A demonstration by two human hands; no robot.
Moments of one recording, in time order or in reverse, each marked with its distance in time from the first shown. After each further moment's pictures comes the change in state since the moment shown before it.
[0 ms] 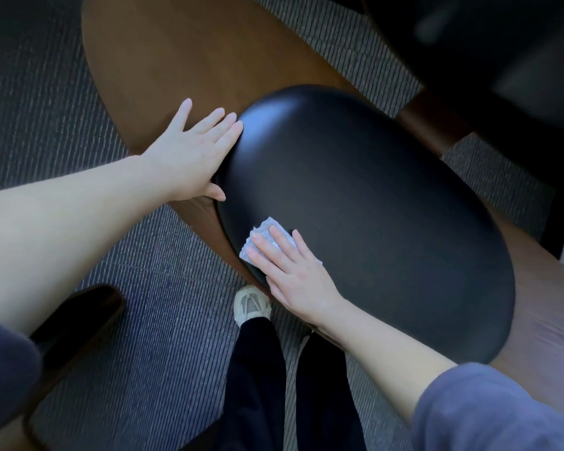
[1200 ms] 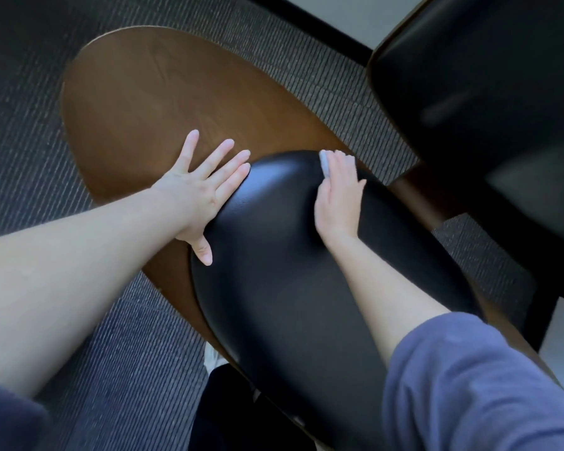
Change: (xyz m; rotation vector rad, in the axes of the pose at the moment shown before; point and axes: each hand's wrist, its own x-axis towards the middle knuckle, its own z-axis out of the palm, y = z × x) left_hand 0.051 -0.007 -0.026 0.103 -0.334 -0.034; right_hand 0.153 0.171 -0.056 0.357 0.319 0.769
